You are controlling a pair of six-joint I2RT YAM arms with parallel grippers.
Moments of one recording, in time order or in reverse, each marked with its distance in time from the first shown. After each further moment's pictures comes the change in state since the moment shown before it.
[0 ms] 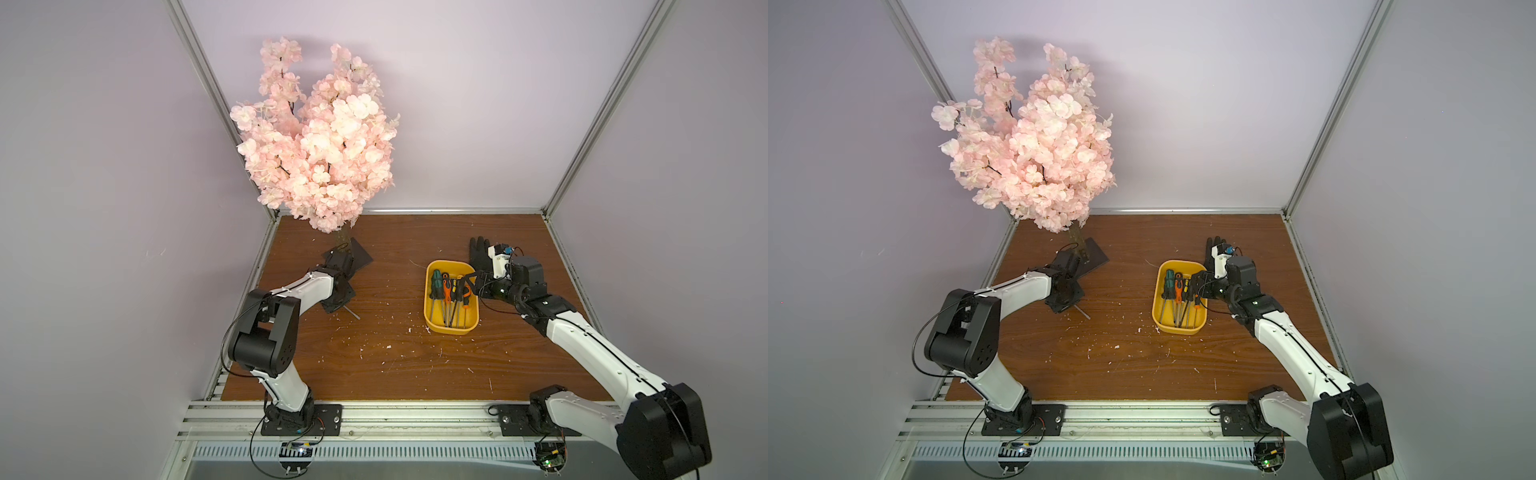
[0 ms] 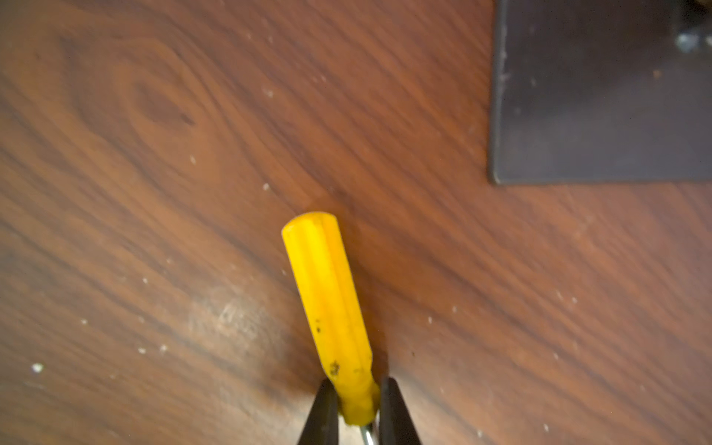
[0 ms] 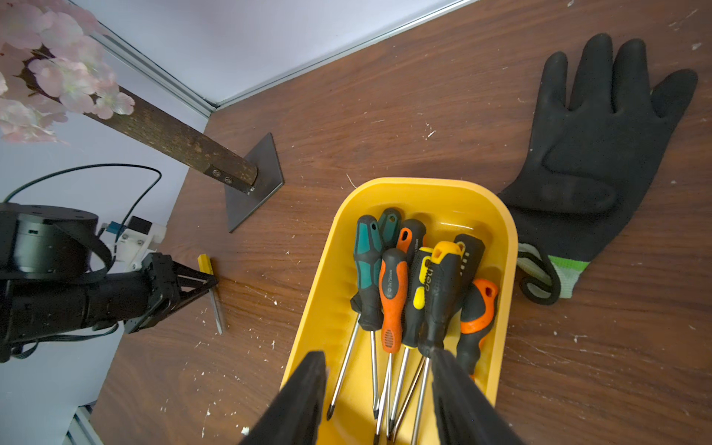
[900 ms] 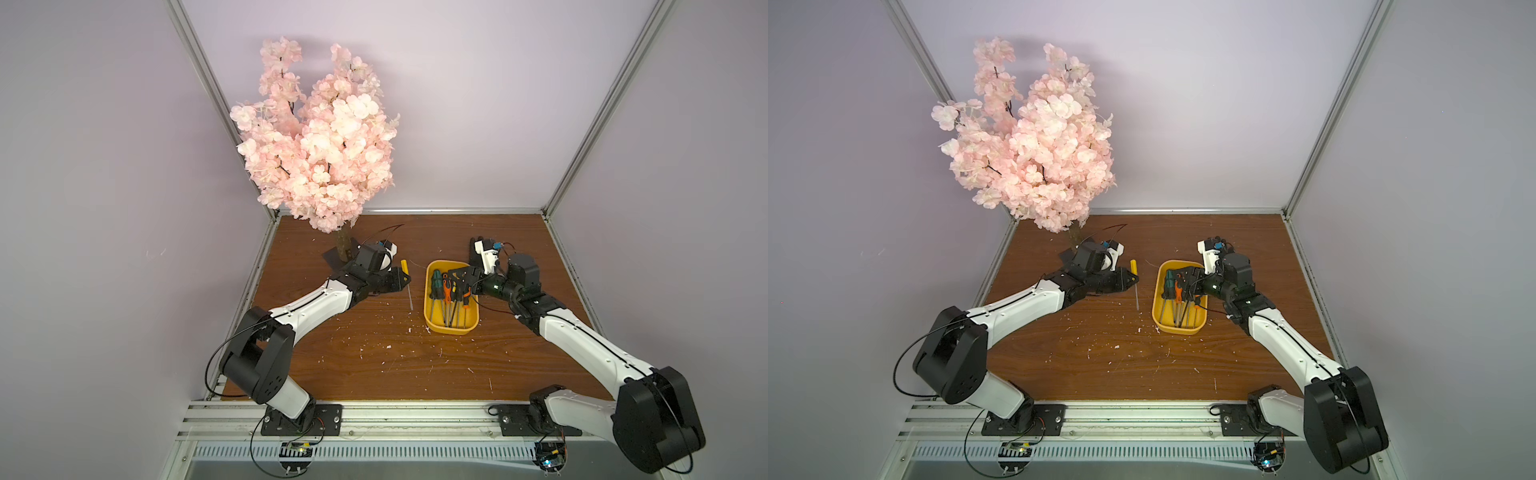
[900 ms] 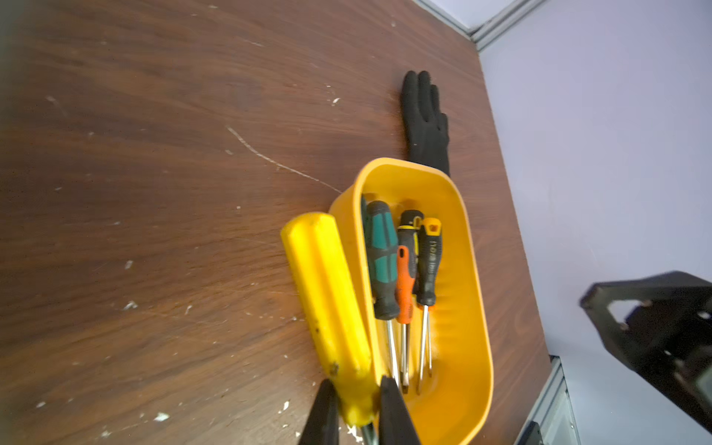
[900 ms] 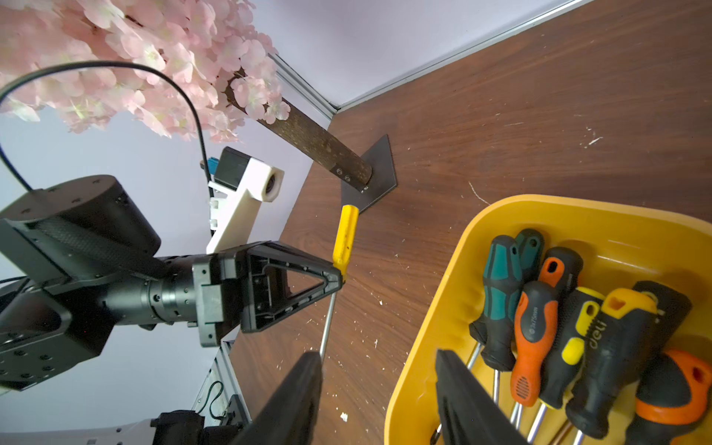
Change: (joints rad) left arm -0.308 -0.125 0.042 0.438 0.523 0.258; right arm 0.027 0.074 -0.030 0.299 -0.303 0.145
